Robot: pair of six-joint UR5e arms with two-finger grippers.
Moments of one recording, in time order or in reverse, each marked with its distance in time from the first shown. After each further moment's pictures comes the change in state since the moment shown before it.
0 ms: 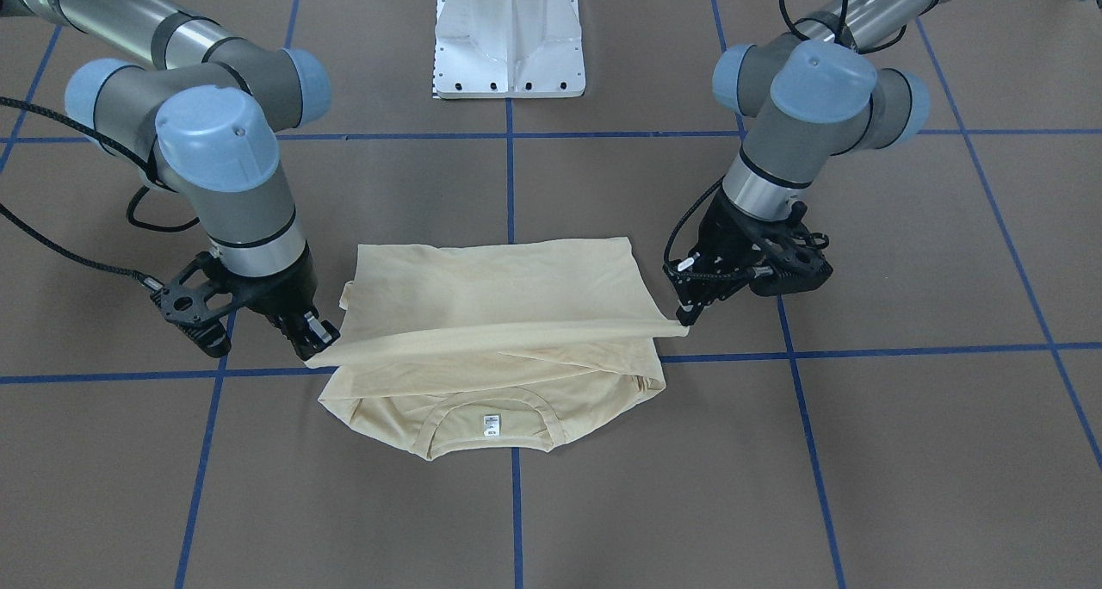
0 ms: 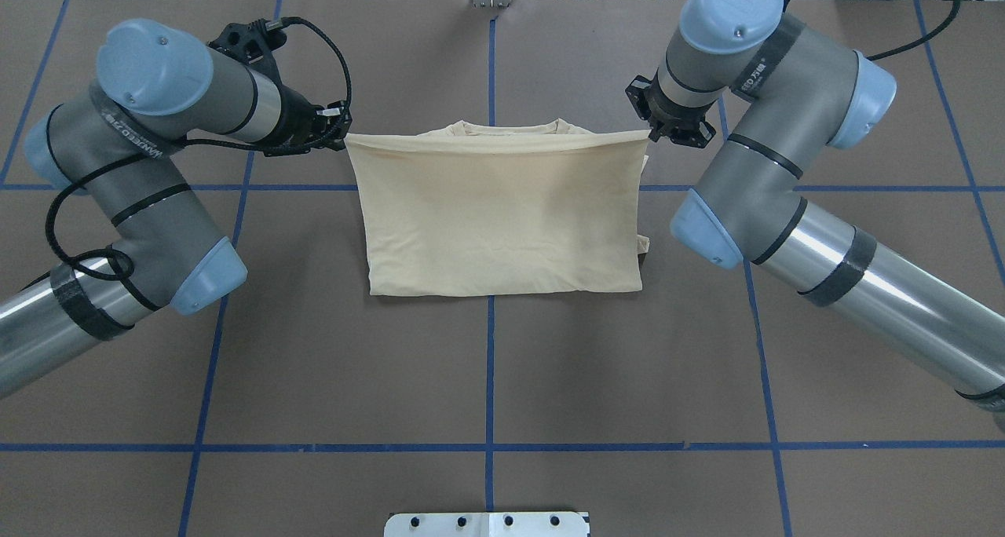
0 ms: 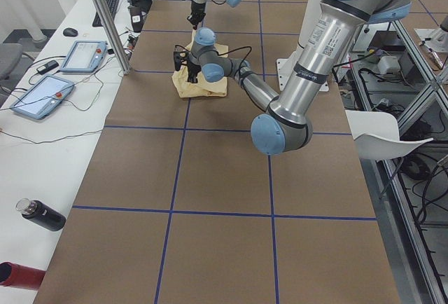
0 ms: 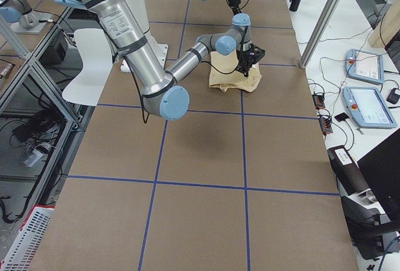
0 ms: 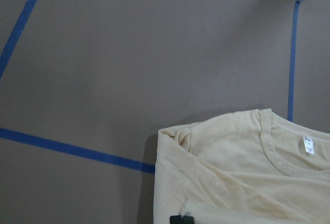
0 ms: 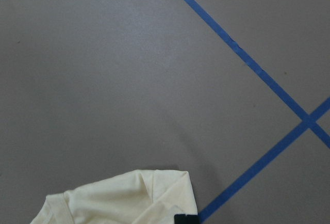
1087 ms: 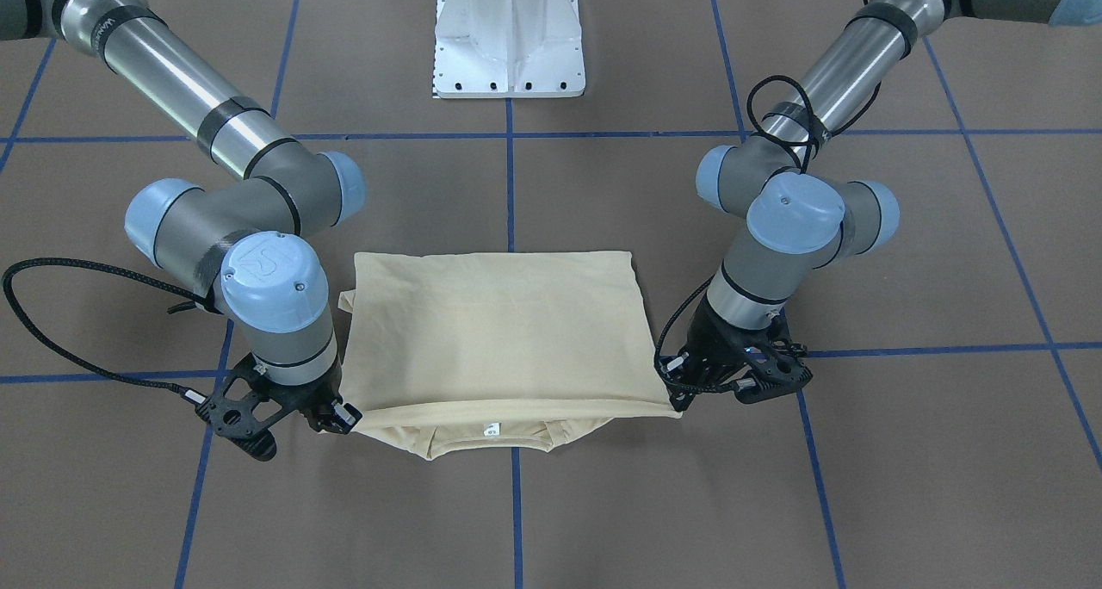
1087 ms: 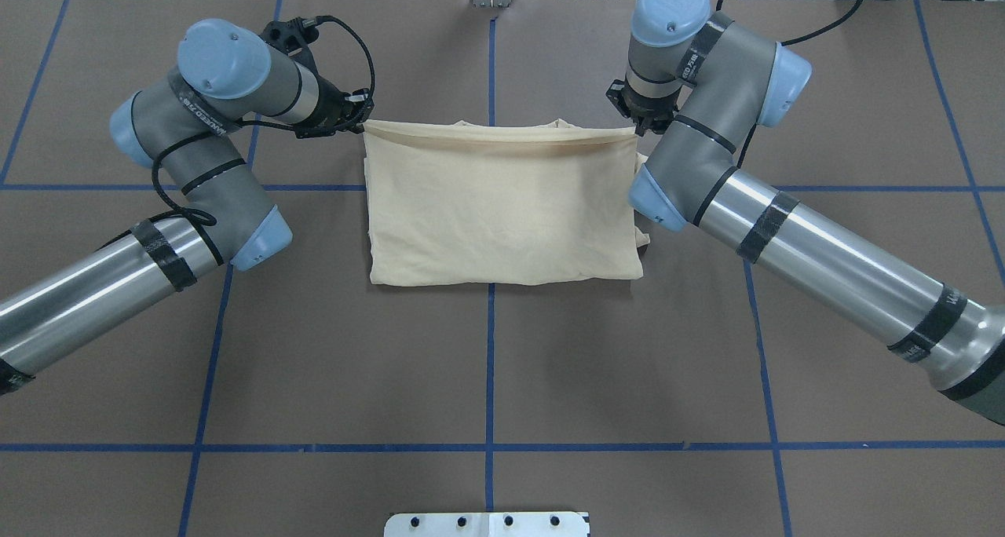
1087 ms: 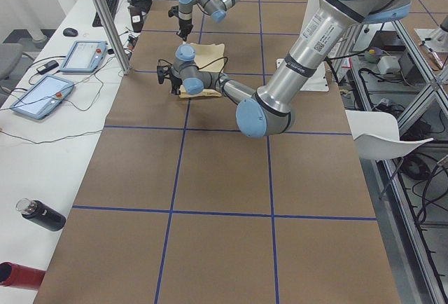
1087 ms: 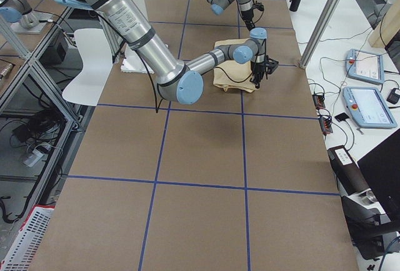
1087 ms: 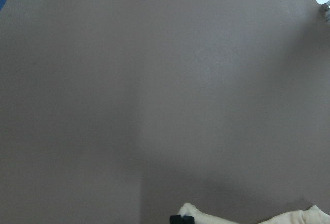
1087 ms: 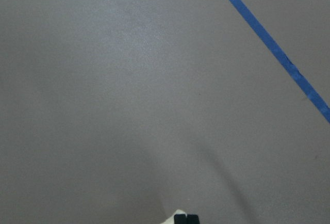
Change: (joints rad) left arm -0.002 -0.132 0.346 -0.200 0.010 0.001; right arm -0.004 0.127 -0.336 0.132 -0.007 -0.115
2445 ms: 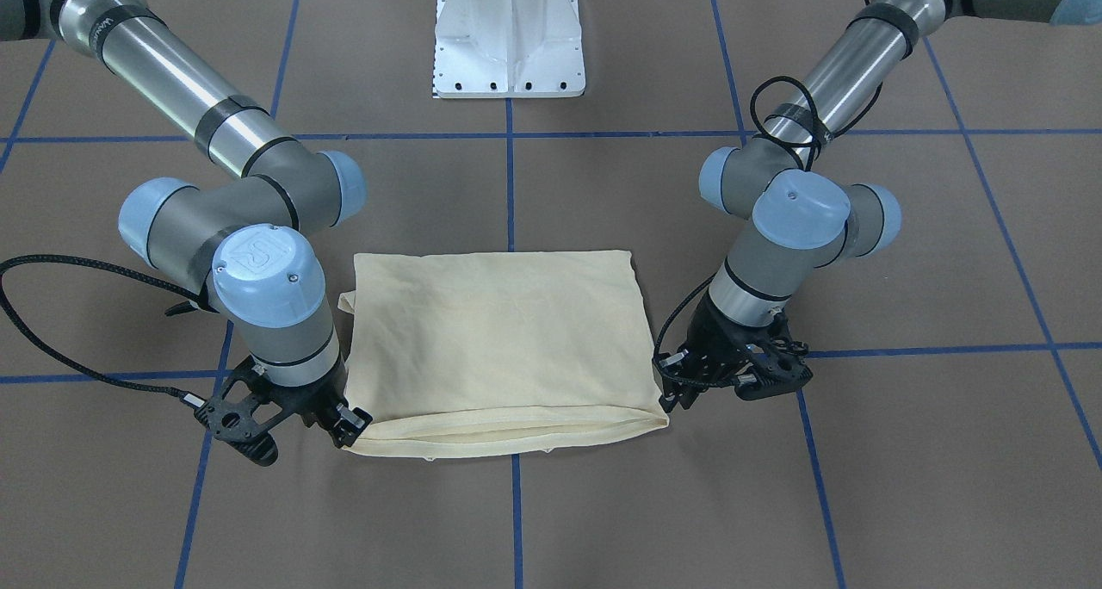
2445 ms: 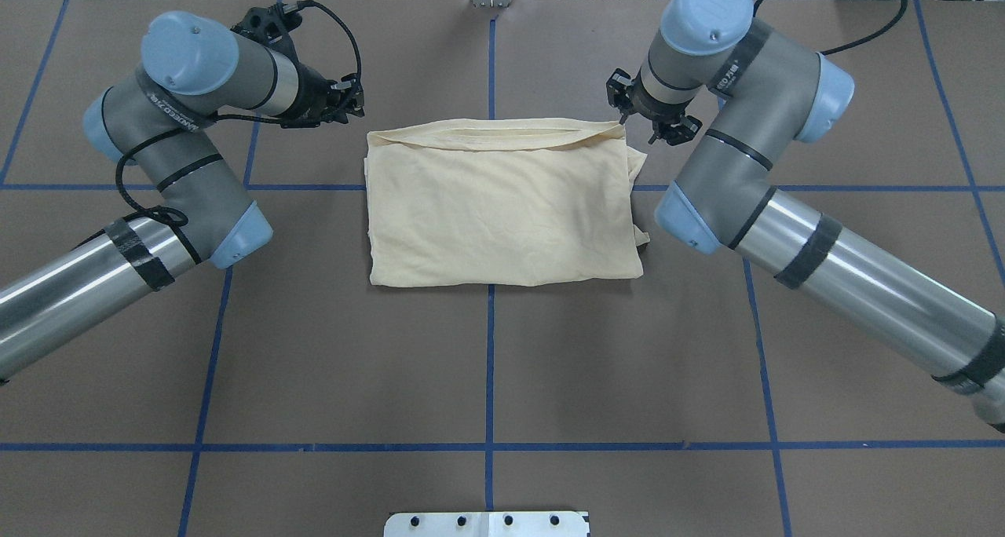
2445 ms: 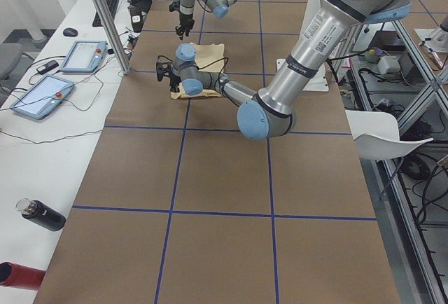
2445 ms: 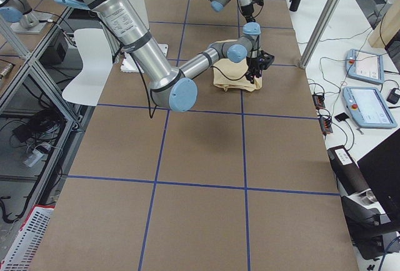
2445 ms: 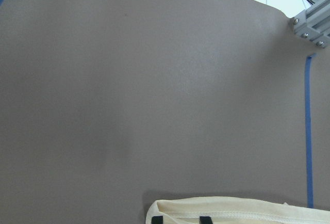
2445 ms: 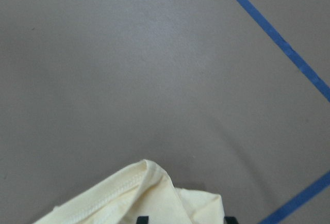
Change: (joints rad) left arm -0.027 0.060 -0.091 -0.059 -0.006 0.003; right arm -0.020 -0.165 0.305 0.037 0.020 0.131
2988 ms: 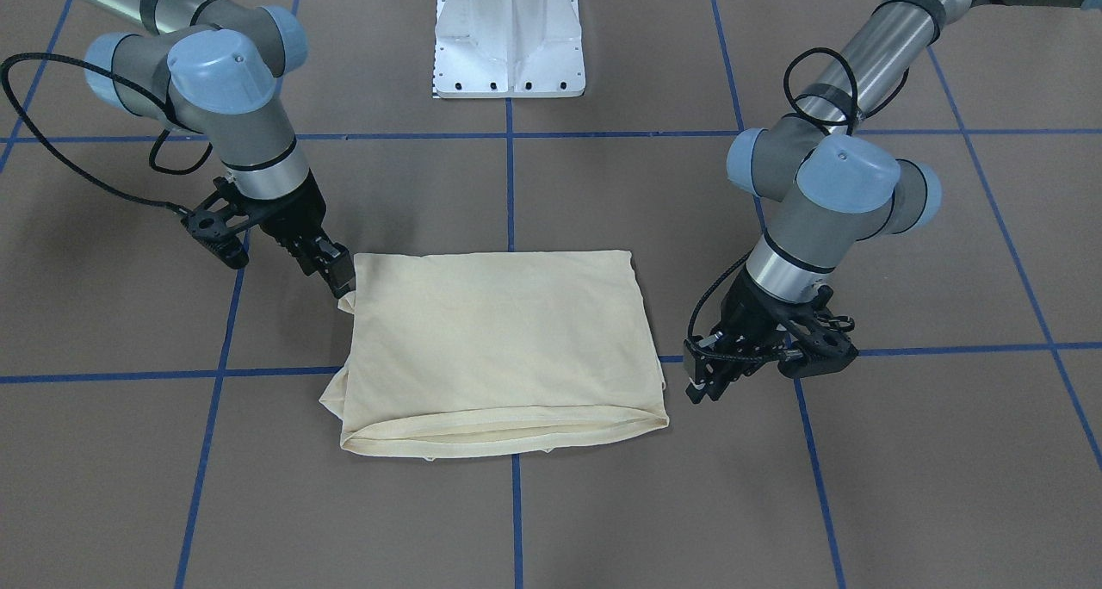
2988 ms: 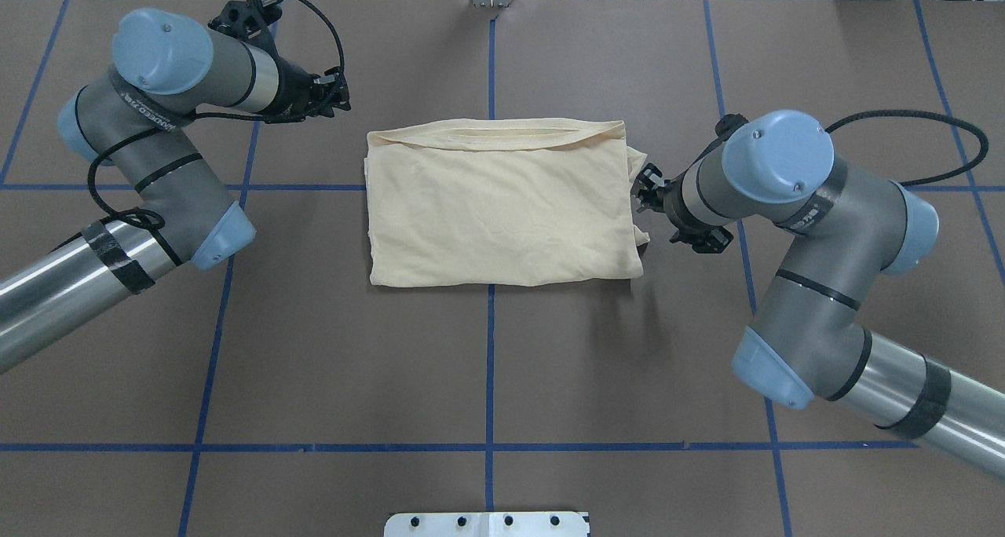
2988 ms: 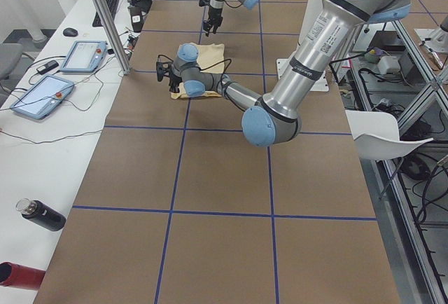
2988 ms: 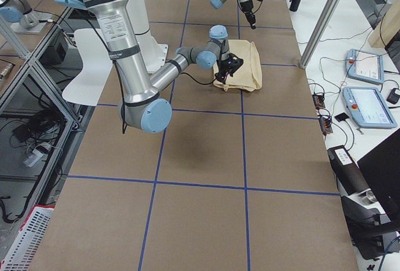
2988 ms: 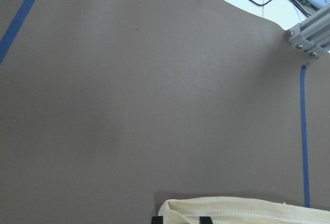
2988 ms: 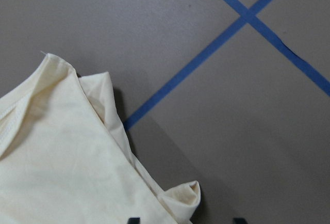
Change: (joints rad) left arm -0.014 0.026 -0.040 0.003 0.012 -0.001; right arm -0.165 -0.270 0.346 0.007 -0.096 0.245
